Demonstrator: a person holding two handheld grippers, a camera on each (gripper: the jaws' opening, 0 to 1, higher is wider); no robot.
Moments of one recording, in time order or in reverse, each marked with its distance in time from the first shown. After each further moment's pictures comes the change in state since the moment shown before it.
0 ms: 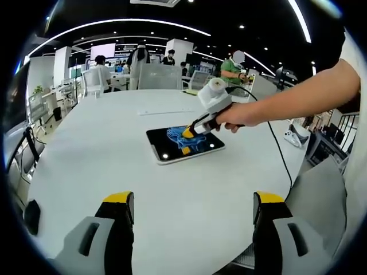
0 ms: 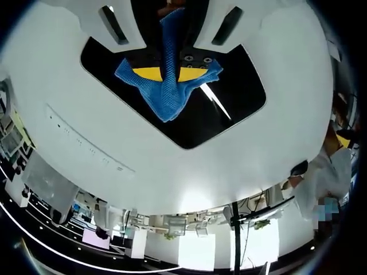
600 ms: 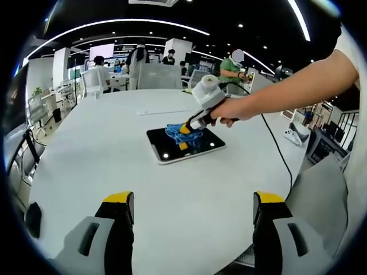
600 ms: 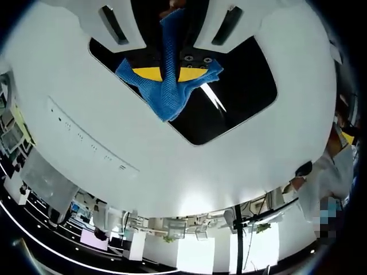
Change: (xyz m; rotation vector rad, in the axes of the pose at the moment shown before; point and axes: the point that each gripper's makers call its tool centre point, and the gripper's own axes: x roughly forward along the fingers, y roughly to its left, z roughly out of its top) left arm 0.000 0.003 -0.001 0.022 0.010 0.005; right arm 0.012 -0.021 0.011 -0.018 0.024 -0.010
